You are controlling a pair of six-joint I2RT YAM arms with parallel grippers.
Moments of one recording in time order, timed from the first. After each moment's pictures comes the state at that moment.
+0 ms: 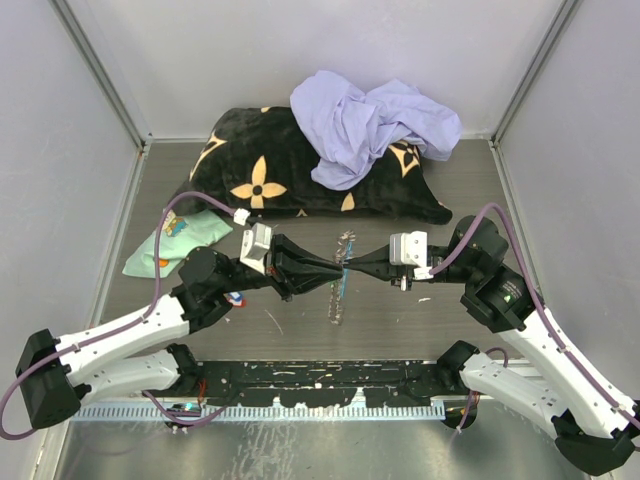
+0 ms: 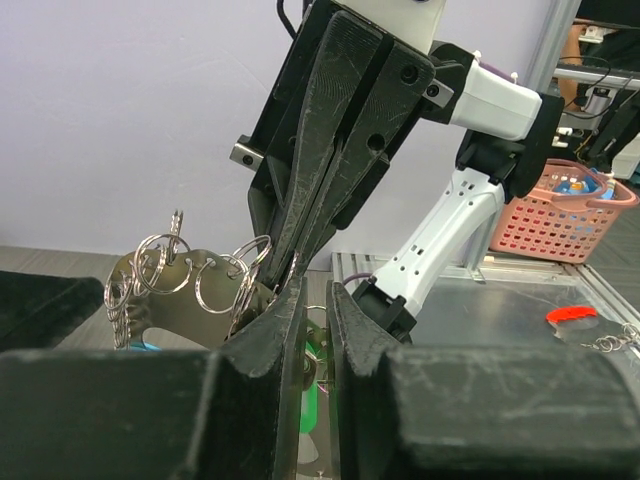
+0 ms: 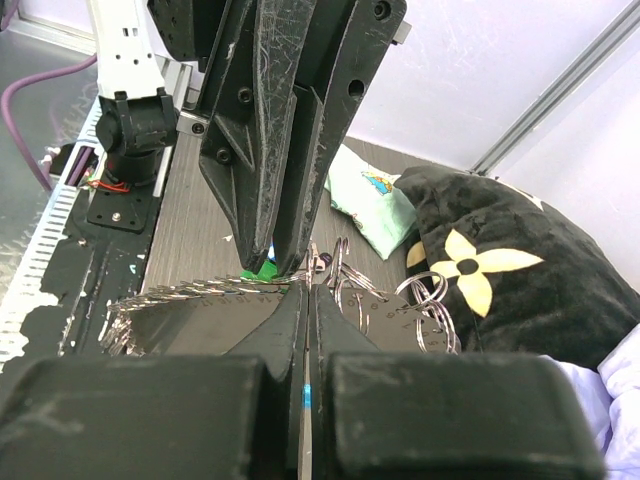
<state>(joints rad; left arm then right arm) -0.95 0.98 0.68 0.72 0.55 -0.32 0.67 0.75 0.99 -0.28 -0.82 -0.44</state>
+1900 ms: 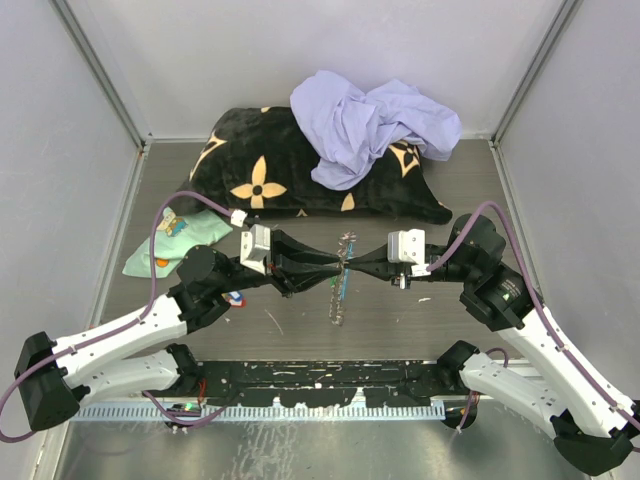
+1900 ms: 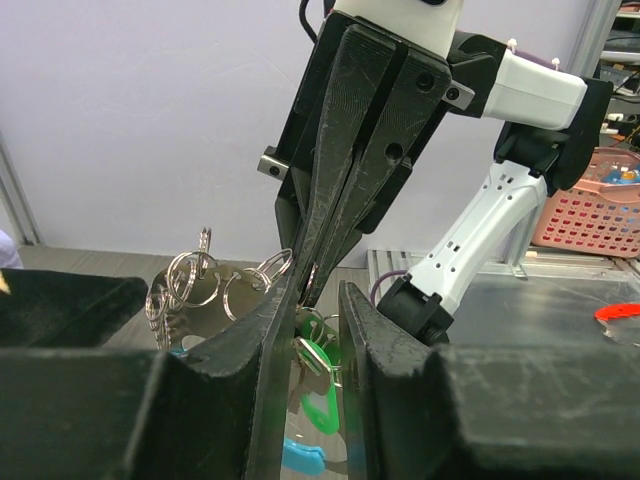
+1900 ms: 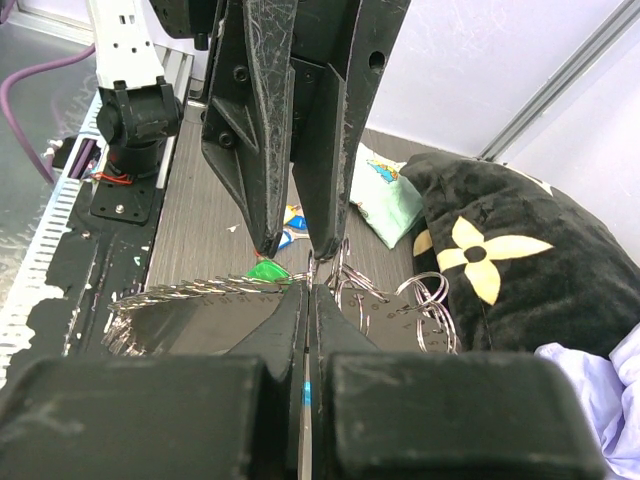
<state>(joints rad) -0.95 0.97 0.70 0.67 0.51 -0.22 0.67 0.75 0.99 -0.30 -0.82 -0.44</state>
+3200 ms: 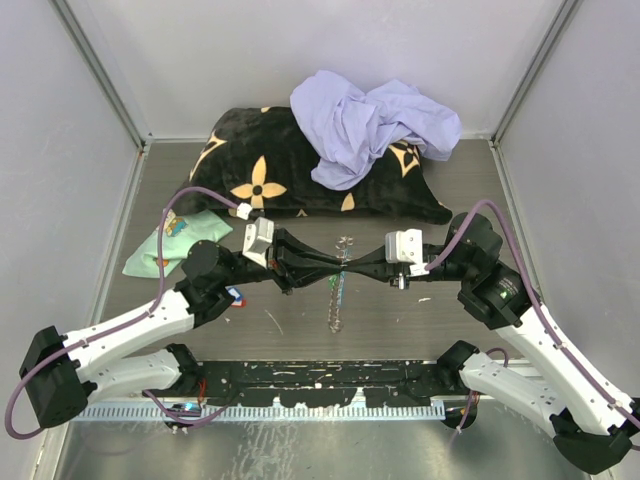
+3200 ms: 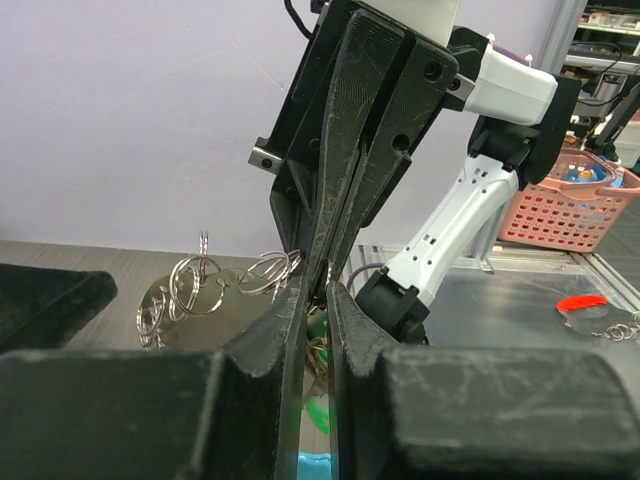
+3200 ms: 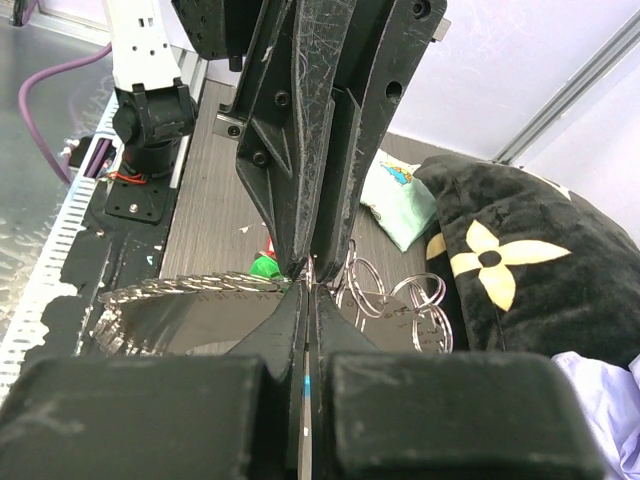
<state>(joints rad) -0.90 1.02 0.69 0.76 0.62 -0.32 0.67 0.77 0.99 -0.30 -0.85 -0.44</state>
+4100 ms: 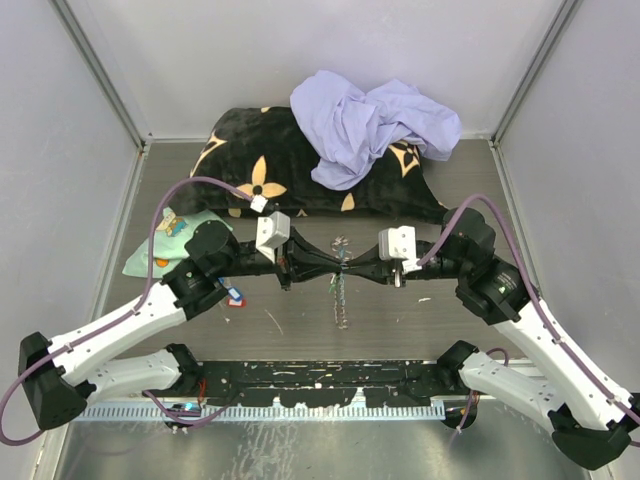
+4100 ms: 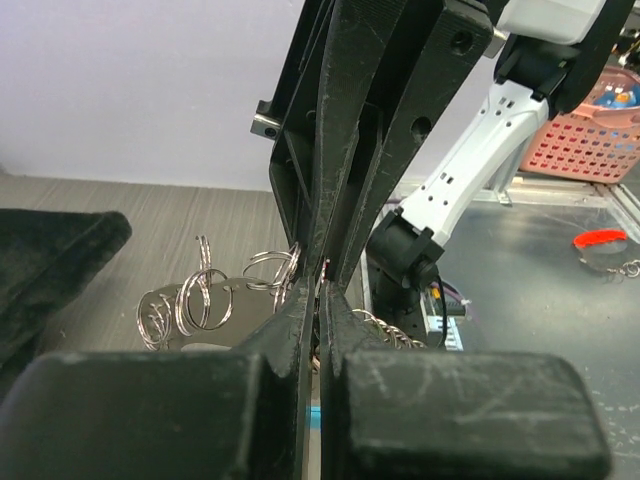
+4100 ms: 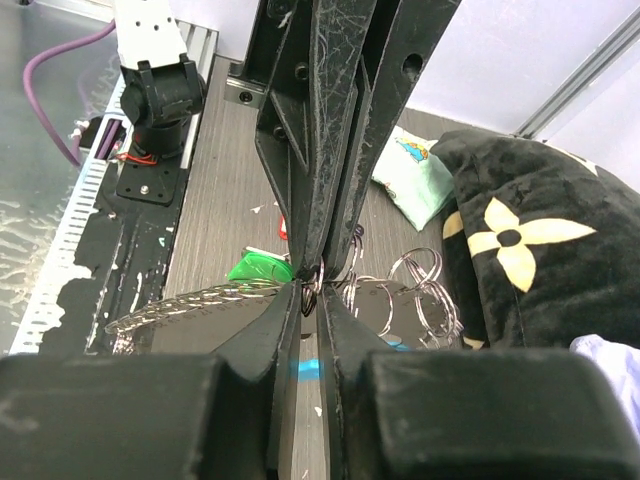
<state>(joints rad) -0.90 1.01 0.84 0.37 0.66 -0.17 0.67 0.80 1.02 -0.39 -0.85 -0.47</state>
